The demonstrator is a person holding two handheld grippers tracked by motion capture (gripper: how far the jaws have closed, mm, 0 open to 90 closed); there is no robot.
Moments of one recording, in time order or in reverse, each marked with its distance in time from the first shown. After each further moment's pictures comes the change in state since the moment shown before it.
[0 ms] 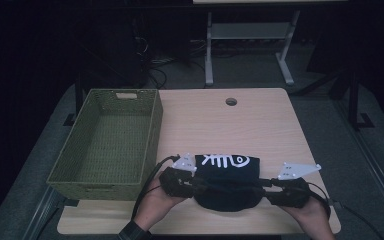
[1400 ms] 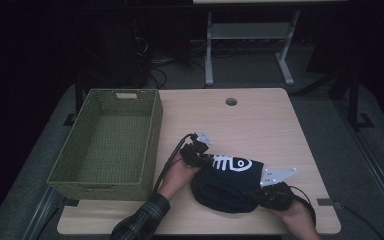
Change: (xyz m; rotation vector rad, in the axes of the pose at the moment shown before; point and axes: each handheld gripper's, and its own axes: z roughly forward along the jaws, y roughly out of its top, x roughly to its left) left arm 0.076 0.039 0.086 0.107 0.097 -0.016; right arm 0.011 -0.010 0.047 0.108 0.080 -0.035
